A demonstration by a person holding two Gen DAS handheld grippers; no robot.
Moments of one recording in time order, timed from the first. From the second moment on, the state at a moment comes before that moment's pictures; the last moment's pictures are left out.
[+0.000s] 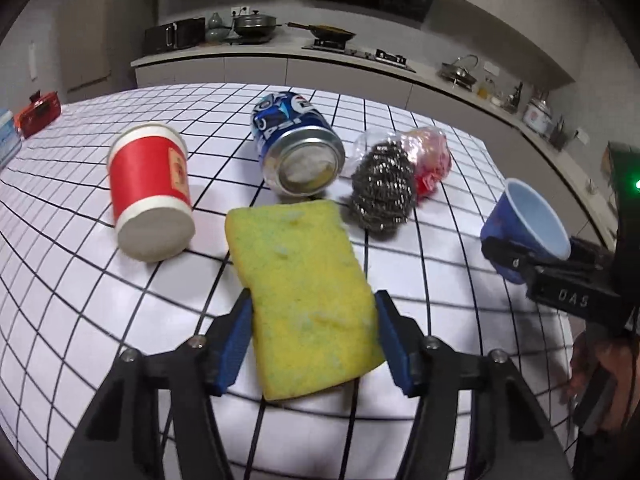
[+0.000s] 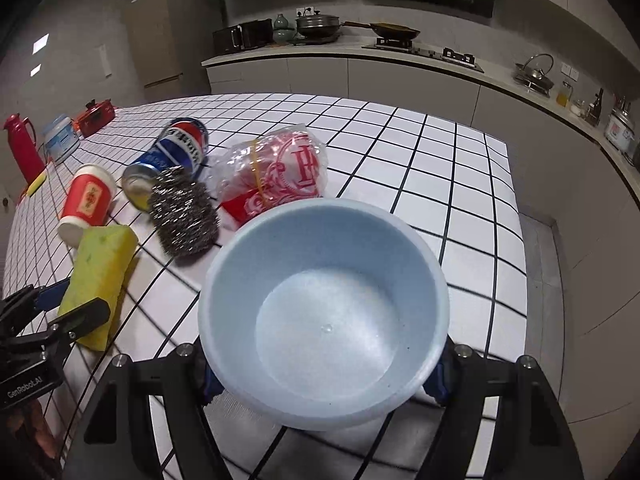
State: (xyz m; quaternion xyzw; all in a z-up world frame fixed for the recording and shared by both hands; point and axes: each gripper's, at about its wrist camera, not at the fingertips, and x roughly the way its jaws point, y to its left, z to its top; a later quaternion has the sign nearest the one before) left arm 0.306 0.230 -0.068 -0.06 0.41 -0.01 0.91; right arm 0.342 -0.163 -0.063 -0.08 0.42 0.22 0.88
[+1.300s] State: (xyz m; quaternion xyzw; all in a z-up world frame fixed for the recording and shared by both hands) left arm 0.231 0.051 -0.039 -0.04 0.39 -0.12 0.91; right arm 0.236 -0.356 -0.025 -0.04 0.41 0.15 0.90
